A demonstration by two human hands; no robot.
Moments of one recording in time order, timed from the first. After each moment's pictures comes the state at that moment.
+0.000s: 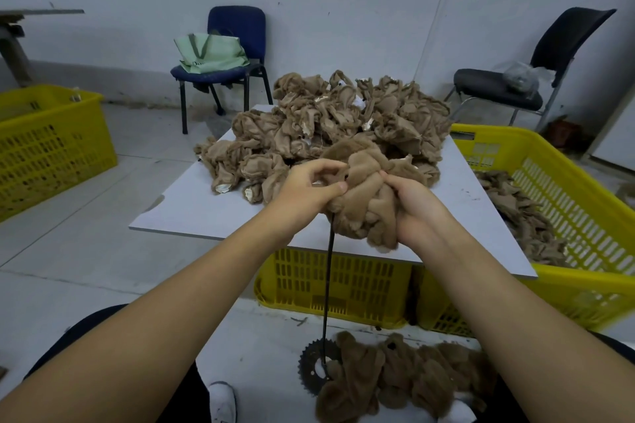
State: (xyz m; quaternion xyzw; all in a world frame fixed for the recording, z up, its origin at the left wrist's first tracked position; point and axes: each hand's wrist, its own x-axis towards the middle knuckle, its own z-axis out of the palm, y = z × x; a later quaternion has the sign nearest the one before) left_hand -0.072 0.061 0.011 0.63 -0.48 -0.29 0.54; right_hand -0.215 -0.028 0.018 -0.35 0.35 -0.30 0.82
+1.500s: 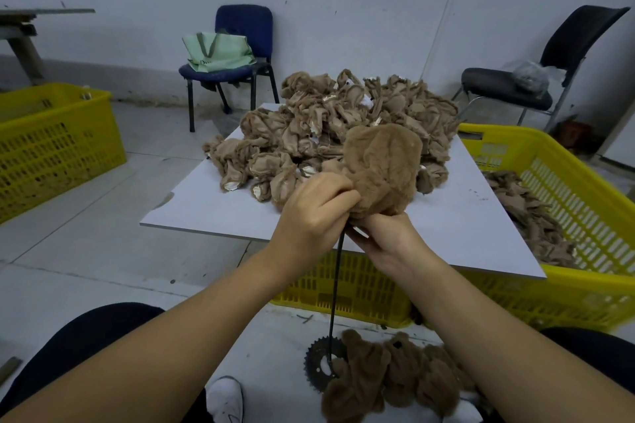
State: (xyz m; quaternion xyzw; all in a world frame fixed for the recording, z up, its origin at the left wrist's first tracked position) left_hand -0.085 0.089 -0.015 0.52 -0.71 0.26 0.40; right_hand -0.194 -0.001 -0.032 -0.42 0.34 -0.36 0.76
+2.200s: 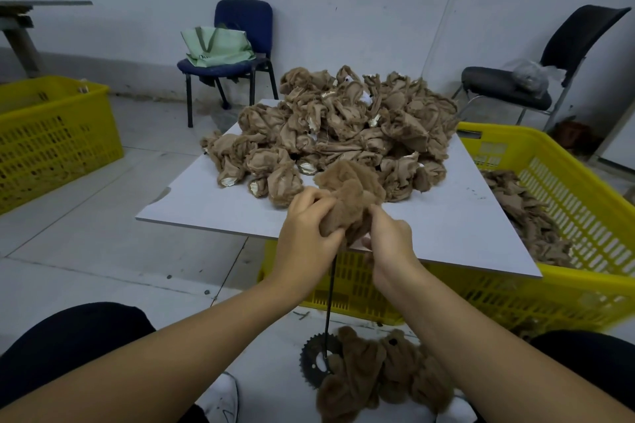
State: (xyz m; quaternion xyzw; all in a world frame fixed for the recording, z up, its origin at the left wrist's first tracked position) left_hand -0.103 0.096 -0.045 0.67 -0.54 0.02 0.50; right_hand -0.201 0.018 -0.032 -0.47 0.50 -0.36 0.63
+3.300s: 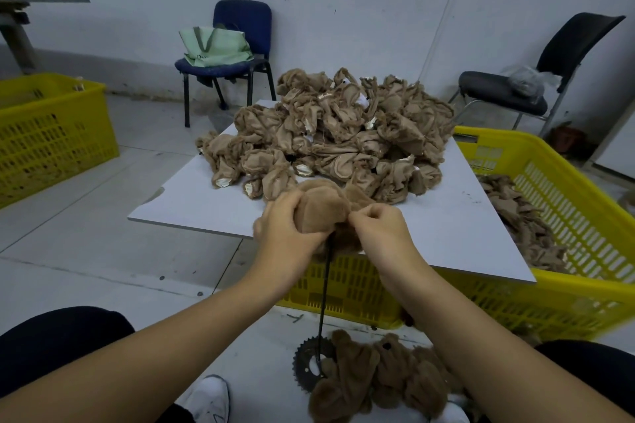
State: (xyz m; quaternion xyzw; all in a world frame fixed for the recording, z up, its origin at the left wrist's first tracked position) left_hand -0.091 0.098 -0.037 0.73 -0.43 -0.09 0.53; right_hand -0.209 0.014 -0.022 -0.65 0.45 -0.30 0.54
